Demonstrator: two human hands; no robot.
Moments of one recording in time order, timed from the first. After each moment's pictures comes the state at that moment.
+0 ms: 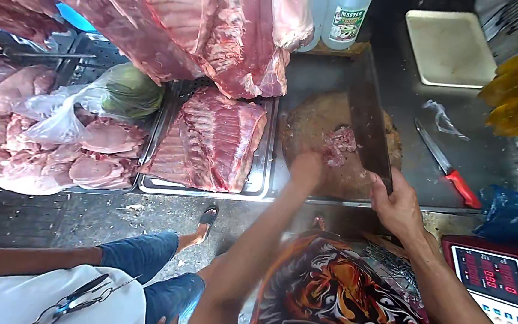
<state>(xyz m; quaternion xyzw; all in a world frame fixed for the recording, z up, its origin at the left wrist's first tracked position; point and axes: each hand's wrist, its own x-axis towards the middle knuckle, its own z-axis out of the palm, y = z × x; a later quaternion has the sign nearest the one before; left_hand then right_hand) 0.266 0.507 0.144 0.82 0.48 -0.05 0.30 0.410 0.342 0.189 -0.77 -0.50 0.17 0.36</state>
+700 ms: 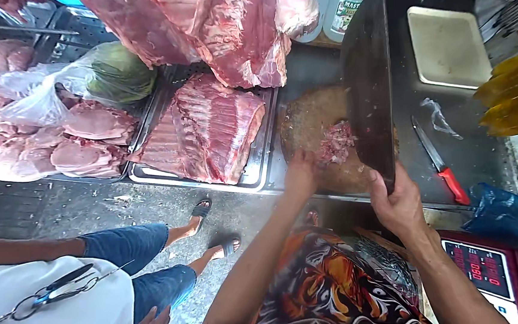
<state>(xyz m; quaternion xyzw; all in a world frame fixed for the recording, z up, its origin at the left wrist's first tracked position) 0.241 0.467 0.106 0.80 0.50 0.14 0.31 0.400 0.344 0.204 -0.74 -0.59 0.11 0.32</state>
